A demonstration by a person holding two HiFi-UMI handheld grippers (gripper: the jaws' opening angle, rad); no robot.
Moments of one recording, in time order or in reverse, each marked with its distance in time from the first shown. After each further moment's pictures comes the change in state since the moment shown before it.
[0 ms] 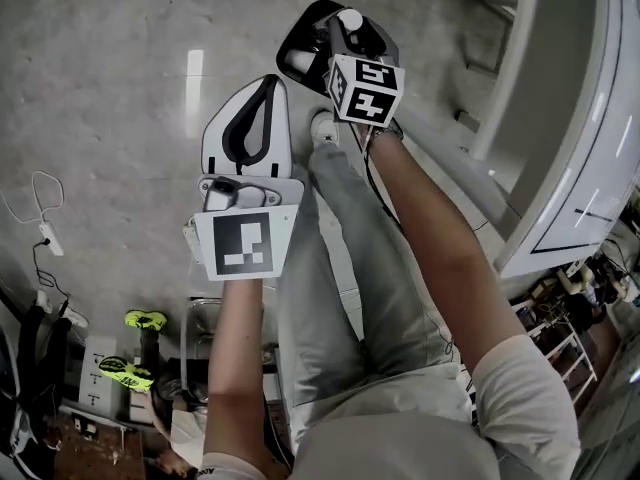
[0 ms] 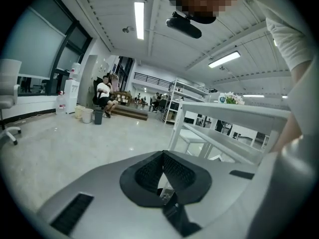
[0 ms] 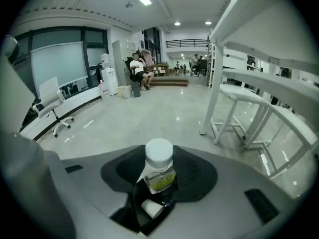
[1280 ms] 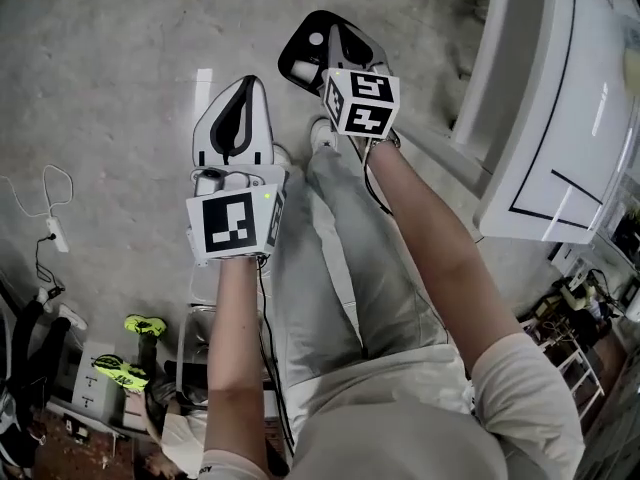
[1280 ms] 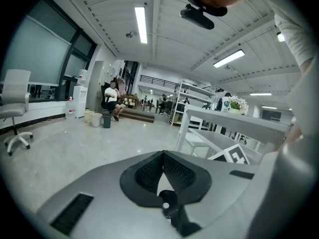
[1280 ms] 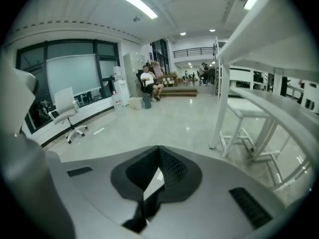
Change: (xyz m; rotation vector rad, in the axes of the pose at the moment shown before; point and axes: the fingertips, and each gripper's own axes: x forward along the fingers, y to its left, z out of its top) left arm -0.039 0.002 0.039 0.020 -0.054 0.090; right arm -0.069 0.030 0.052 -0.028 -0.112 0.109
